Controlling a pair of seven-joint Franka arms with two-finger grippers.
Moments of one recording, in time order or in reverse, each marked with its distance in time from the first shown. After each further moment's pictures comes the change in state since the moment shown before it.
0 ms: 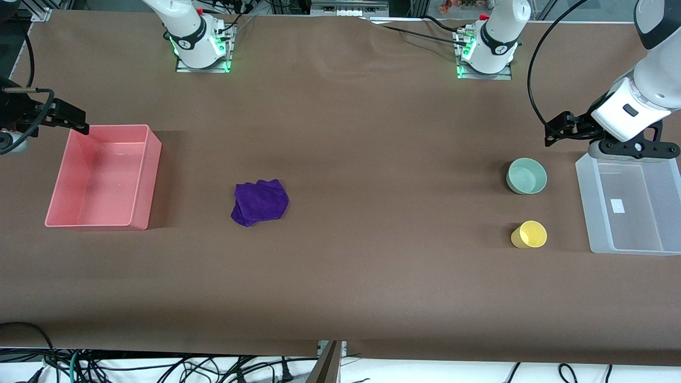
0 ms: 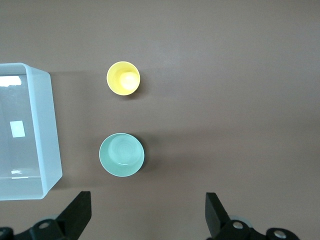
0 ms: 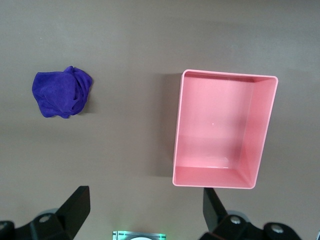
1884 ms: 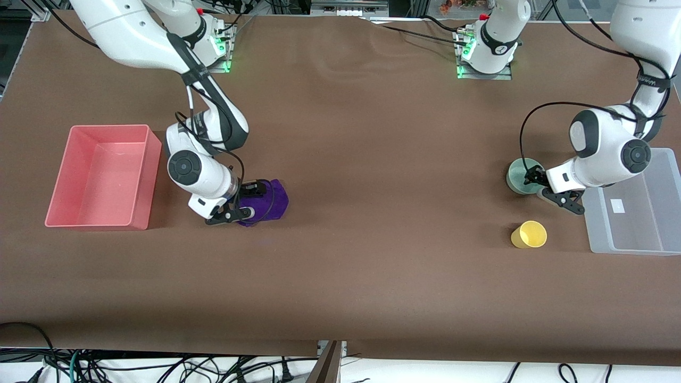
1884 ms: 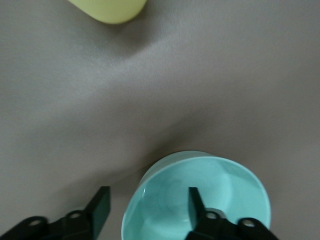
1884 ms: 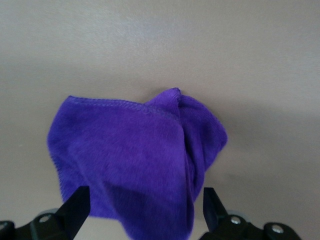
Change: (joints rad) left arm 0.236 0.407 0.022 -0.444 0.009 0.742 0.692; right arm 0.182 0.424 0.176 -0.491 0.026 0.939 0.233
